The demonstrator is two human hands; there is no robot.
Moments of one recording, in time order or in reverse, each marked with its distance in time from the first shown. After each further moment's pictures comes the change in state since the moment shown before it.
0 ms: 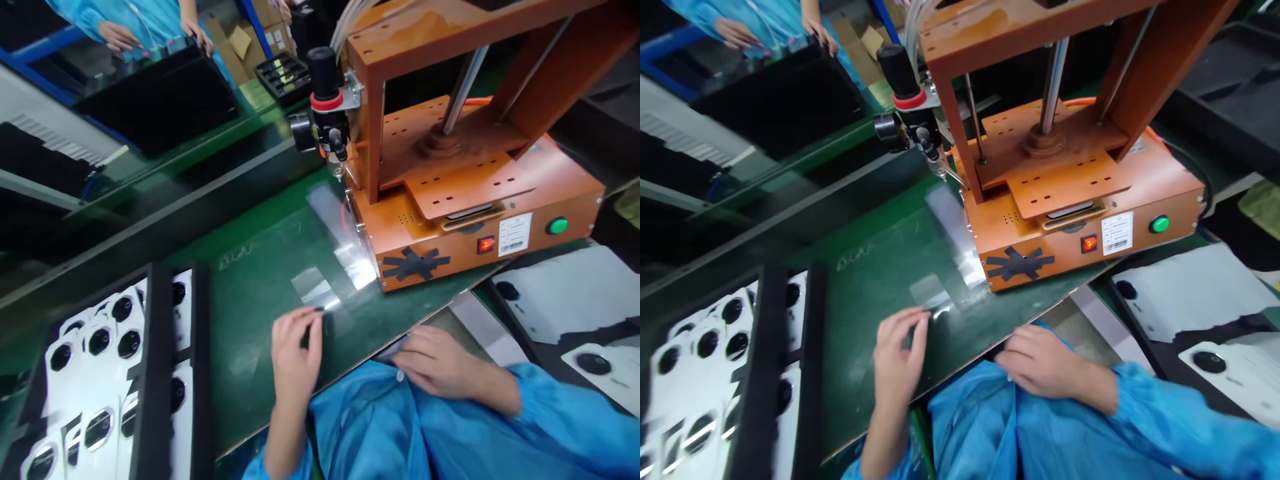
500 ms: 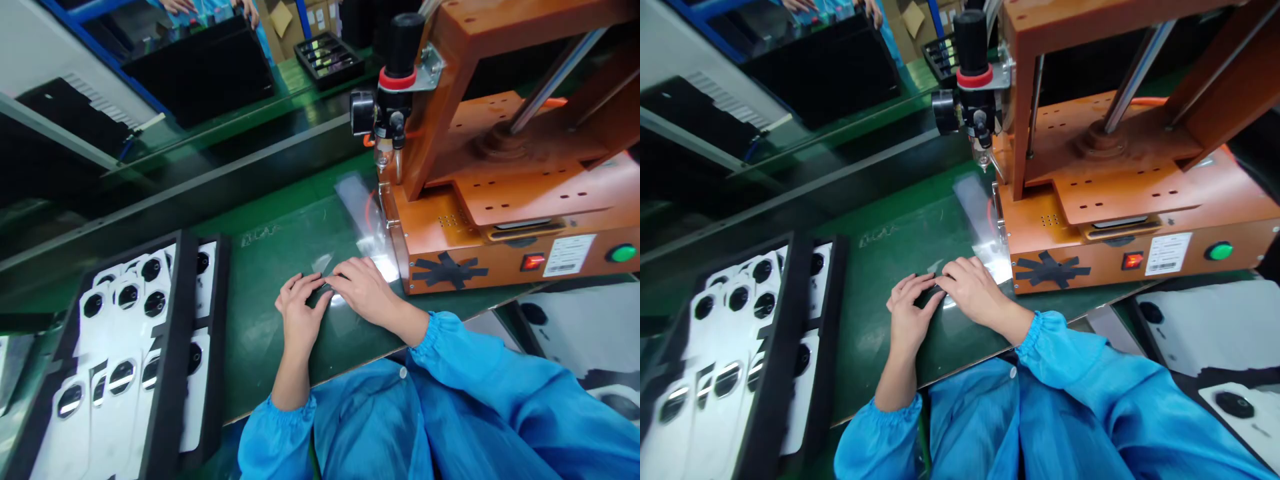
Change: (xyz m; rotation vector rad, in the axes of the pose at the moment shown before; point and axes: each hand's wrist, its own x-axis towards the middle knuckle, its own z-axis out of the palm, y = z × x) left_hand 0.033 -0.040 0.009 0.102 -0.010 -0.243; right_hand 0.163 0.027 0.072 -0.177 -0.020 -0.019
